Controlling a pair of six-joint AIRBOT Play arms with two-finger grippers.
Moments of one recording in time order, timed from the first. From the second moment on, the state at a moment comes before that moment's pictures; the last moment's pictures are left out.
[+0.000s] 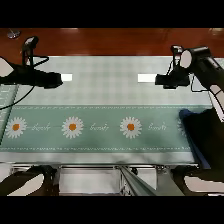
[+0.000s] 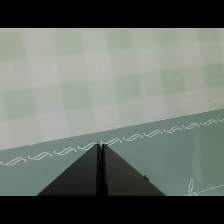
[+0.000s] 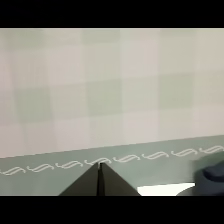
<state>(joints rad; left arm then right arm) -0.05 -1.17 1.13 1.21 -1.05 -1.43 0.19 -1.49 1.40 -1.69 1.28 1.93</state>
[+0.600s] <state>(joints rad) -0.04 -1.19 1.11 1.23 -1.07 -1.45 0.19 -1.52 1.39 -1.75 1.32 1.96</state>
